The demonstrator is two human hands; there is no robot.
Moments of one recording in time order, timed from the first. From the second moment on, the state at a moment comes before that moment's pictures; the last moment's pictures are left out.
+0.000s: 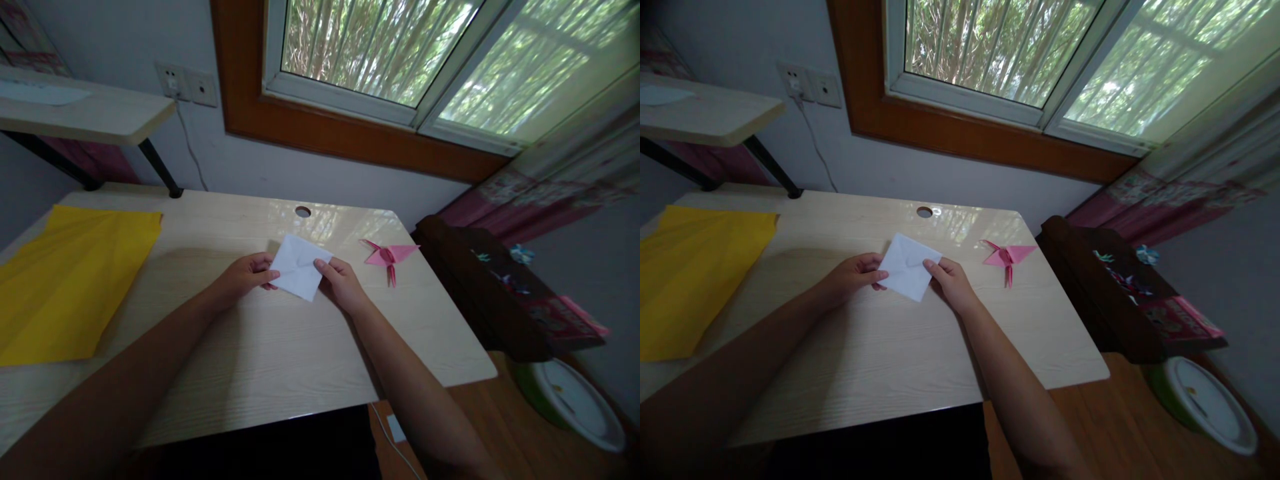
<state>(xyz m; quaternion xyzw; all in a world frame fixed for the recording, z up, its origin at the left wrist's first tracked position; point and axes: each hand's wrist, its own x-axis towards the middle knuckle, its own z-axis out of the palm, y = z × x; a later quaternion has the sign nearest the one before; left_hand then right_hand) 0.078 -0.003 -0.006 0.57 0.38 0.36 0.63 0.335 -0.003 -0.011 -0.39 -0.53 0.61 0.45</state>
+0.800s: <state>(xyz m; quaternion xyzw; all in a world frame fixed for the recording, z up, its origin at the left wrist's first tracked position) 0.085 -0.004 -0.016 0.54 0.36 0.46 0.61 0.334 -0.009 -0.002 -0.36 -0.62 0.59 0.36</state>
